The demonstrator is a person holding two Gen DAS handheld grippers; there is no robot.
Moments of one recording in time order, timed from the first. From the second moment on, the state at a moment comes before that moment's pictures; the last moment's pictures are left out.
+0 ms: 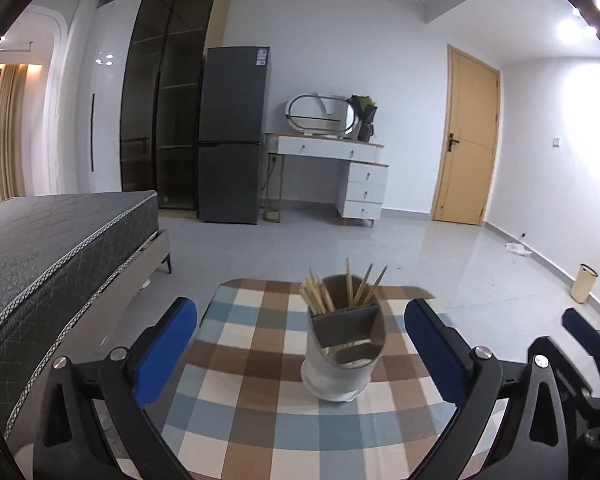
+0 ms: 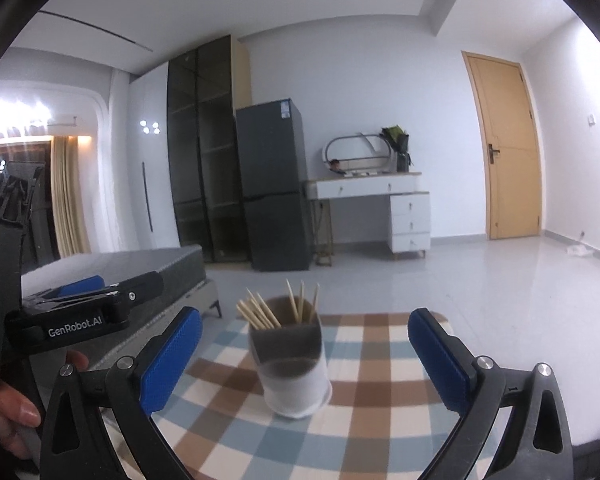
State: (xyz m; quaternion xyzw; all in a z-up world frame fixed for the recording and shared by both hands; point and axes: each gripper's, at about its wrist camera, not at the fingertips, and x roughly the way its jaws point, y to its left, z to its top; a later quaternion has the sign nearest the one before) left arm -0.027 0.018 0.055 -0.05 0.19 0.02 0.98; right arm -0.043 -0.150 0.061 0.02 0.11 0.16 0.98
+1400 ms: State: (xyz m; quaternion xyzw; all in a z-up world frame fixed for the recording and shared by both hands) left arm -0.014 0.017 0.021 -0.05 0.26 0.02 0.96; right arm -0.028 -0.149 0.023 0.01 0.18 0.14 0.97
